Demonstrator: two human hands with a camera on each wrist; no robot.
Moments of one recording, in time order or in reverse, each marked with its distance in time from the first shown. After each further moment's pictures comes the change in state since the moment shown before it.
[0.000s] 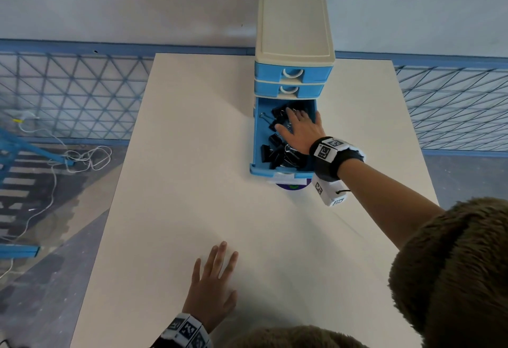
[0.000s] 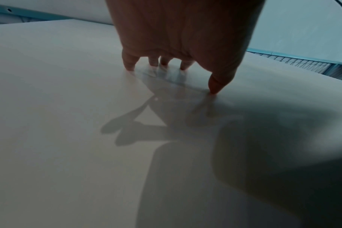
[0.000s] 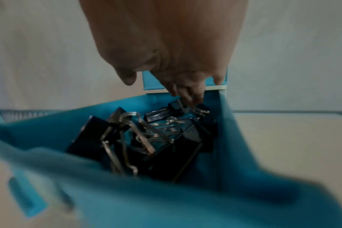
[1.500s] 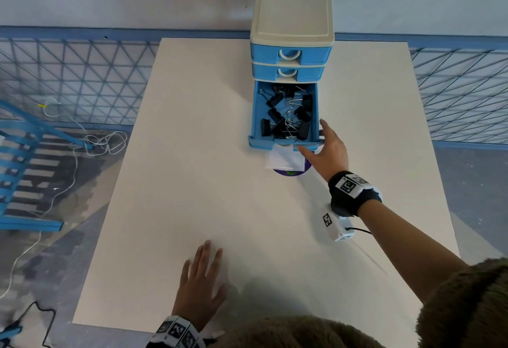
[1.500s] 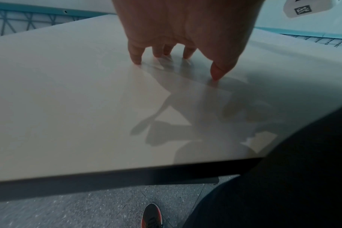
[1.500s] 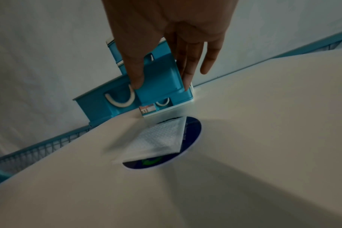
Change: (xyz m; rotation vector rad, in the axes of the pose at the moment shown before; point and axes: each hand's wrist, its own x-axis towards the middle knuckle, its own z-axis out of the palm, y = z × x) left_hand -0.038 0.011 0.012 -0.117 -0.099 -0.182; right_hand -0.075 0.049 0.044 0.580 0.319 0.126
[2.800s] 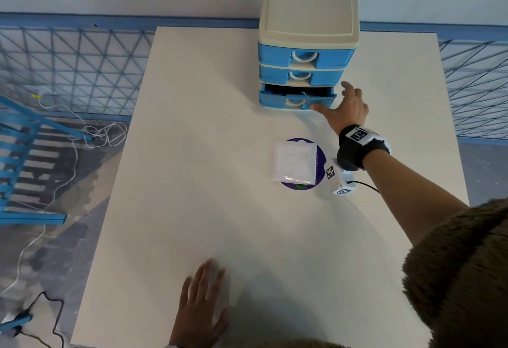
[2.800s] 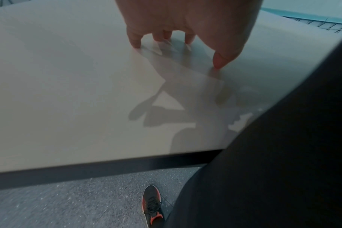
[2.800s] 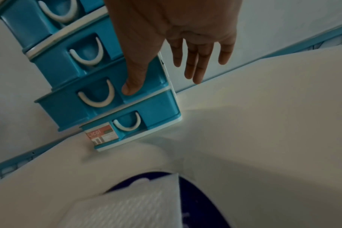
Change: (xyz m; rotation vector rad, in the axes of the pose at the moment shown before) left_hand 0.004 -0.002 -0.004 -0.134 -0.014 0.038; right_hand 0.132 -0.002 0.007 -0.127 0.065 0.181
